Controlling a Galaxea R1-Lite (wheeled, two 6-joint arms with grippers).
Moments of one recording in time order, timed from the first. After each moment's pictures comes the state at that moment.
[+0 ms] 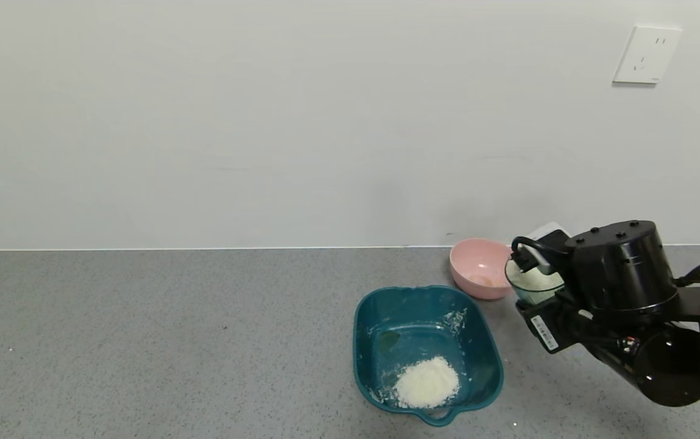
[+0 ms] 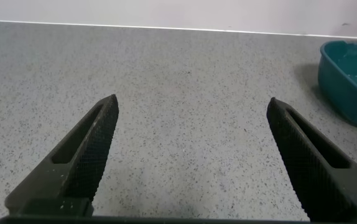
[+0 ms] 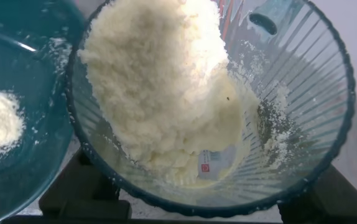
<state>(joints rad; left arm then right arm) 0.00 0.00 0.00 -0.01 0.02 -0.05 0.59 1.64 -0.83 -0.20 -0.67 -0.16</state>
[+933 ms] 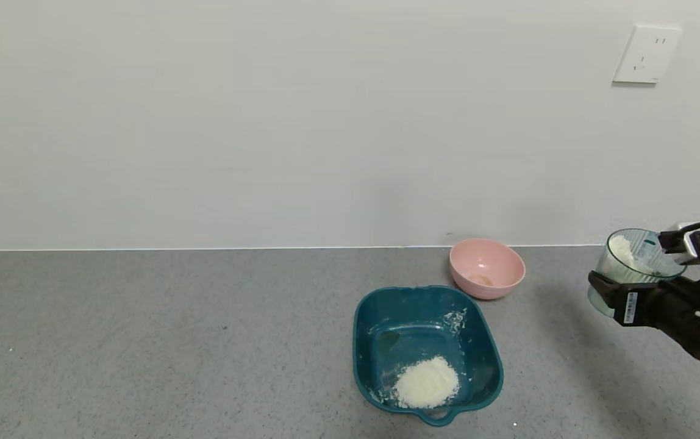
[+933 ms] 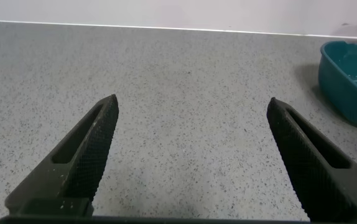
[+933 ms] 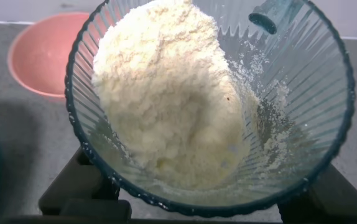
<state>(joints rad) 0.00 0.00 0.00 -0.01 0.02 -0.05 0.10 1.61 -0.42 -0.94 -0.24 -0.03</state>
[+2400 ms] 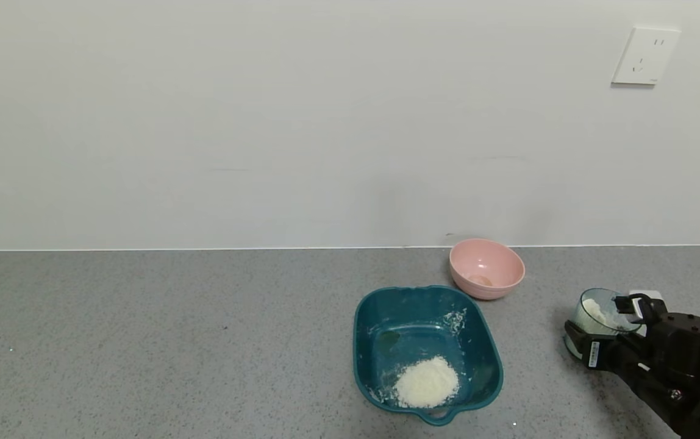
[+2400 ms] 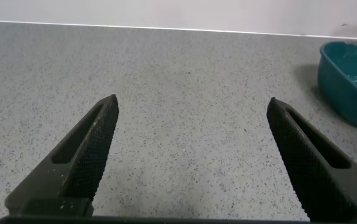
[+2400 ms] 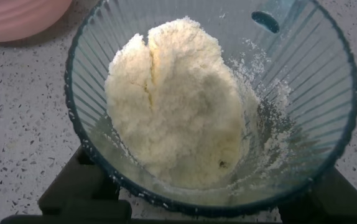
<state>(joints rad) 0.00 0.00 0.00 -0.01 0.02 -0.05 0.02 2.17 -0.22 -1.55 -0.16 0.03</state>
